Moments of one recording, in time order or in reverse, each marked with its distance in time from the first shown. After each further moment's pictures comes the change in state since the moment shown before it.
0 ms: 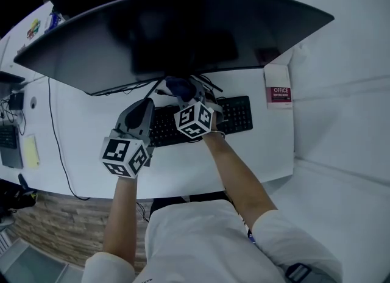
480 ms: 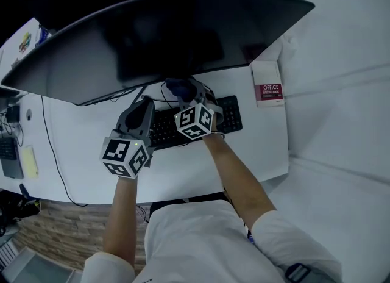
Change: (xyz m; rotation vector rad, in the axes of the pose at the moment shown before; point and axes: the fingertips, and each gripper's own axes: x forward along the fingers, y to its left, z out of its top) left arm 0.037 -0.039 0.002 0.021 0.018 -0.050; right arm -0.020 -0.045 -0.032 0.039 0.000 -0.065
